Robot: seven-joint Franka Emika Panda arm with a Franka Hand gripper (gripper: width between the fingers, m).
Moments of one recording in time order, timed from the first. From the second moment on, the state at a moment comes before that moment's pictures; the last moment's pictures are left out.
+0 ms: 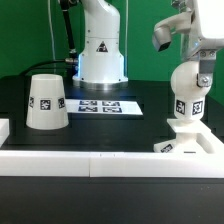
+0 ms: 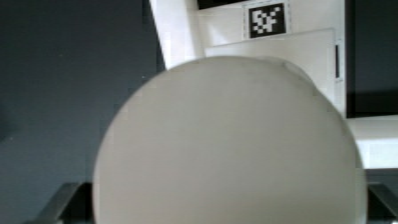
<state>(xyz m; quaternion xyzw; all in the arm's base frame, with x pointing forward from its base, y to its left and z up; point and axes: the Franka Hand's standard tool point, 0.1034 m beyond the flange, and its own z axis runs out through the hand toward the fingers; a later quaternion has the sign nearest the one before) 0.624 0.106 0.126 0.76 0.64 0.11 0.07</state>
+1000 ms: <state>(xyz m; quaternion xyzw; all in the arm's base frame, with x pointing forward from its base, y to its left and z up) 0.624 0.102 0.126 0.80 0.59 0.11 0.06</state>
